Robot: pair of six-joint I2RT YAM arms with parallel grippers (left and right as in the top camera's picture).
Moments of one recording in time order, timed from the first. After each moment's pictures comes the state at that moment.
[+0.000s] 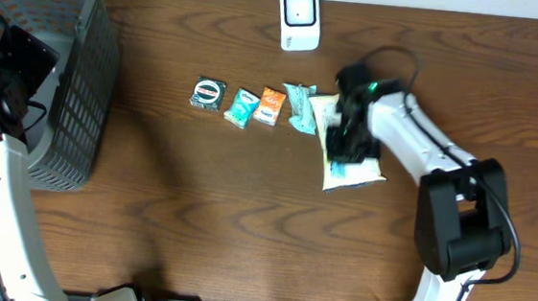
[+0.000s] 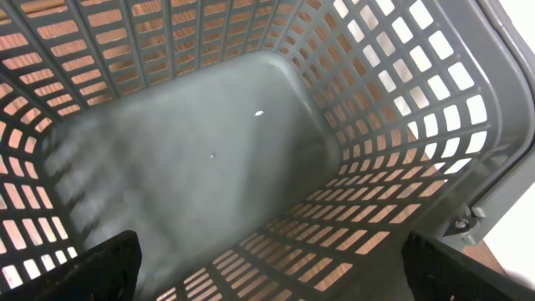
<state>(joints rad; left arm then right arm) 0.42 1.38 1.52 -0.91 -0.11 -0.62 0.37 2.00 1.40 -1.00 -0.10 0.32</state>
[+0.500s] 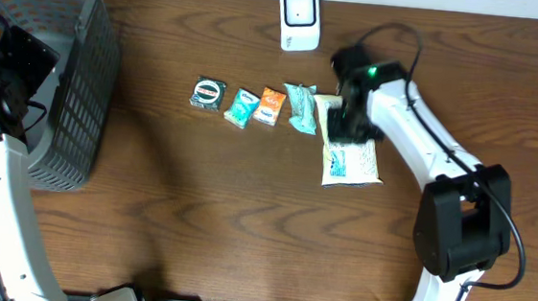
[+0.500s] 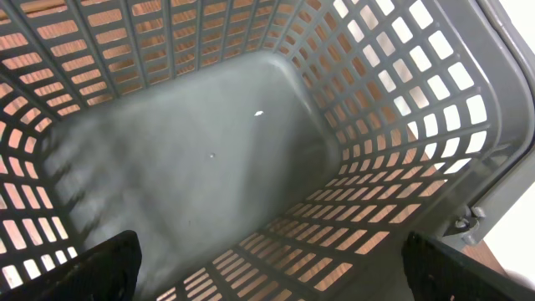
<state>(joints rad) 0.42 1.38 1.52 -0.91 -0.11 -0.62 0.36 2.00 1.64 -1.11 0.07 0.35</state>
